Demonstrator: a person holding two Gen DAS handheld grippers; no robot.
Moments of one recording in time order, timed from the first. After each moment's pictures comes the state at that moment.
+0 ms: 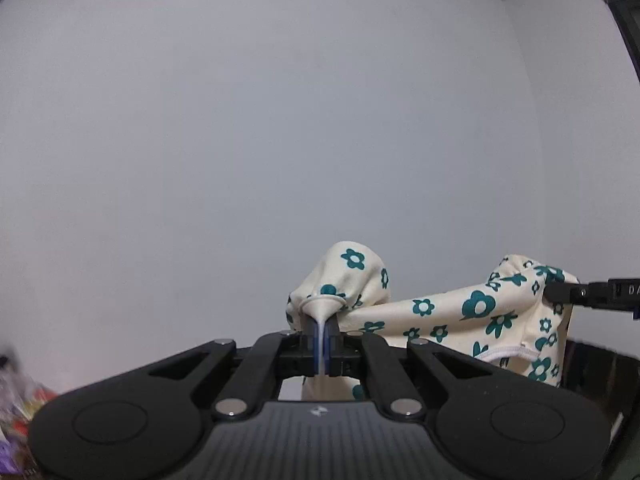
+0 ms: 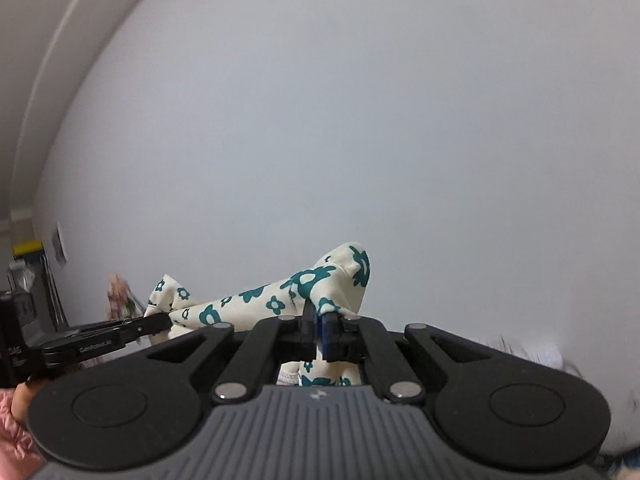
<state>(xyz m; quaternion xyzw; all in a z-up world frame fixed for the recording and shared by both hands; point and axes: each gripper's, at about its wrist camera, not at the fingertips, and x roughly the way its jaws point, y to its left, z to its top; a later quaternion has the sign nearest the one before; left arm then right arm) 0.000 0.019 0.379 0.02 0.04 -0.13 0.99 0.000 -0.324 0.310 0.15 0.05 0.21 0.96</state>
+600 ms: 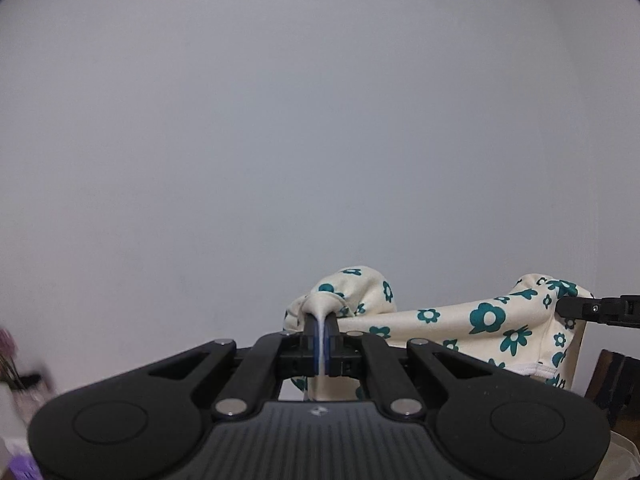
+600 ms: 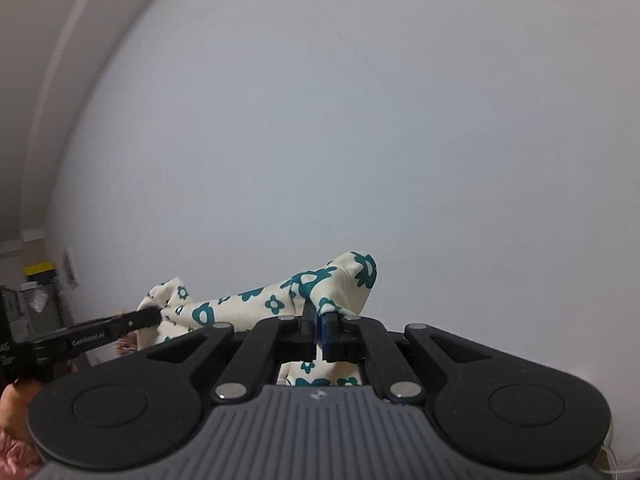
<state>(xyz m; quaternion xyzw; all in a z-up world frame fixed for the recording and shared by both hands) 0.104 0.001 0.409 0.01 0.08 -0.06 0.99 0.119 -0.318 0.335 0.18 0.07 0.21 0.96</state>
